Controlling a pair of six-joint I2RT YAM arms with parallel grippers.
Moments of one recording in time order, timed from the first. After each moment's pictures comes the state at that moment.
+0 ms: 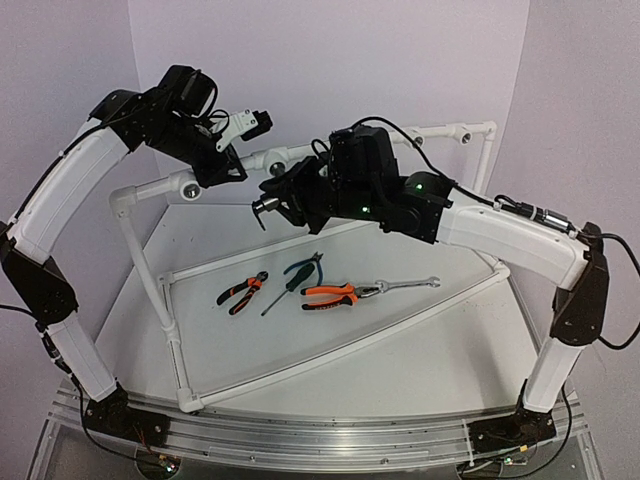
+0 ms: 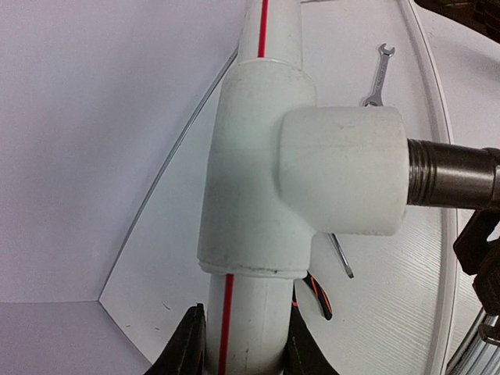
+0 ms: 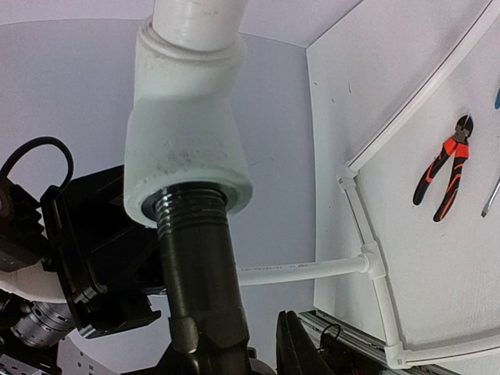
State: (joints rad) left arm -0.66 1.70 2.15 -1.18 0.01 0.53; right arm 1.02 1.83 1.82 -0.27 0.02 1.40
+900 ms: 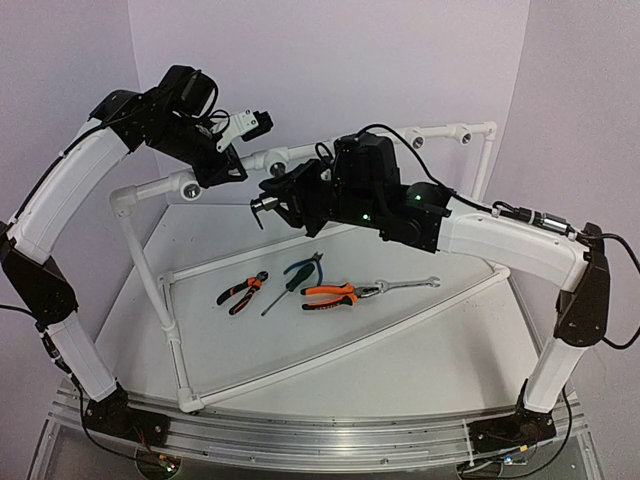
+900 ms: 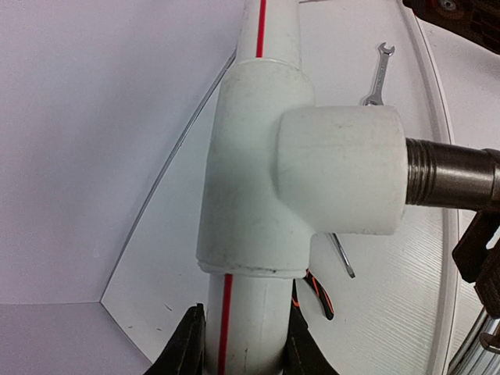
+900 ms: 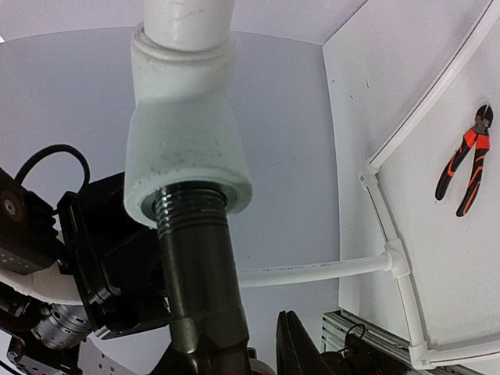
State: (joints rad) left arm -0.66 1.70 2.14 -1.18 0.01 0.53; right arm 1.02 1.80 1.73 -0.13 0.02 1.47
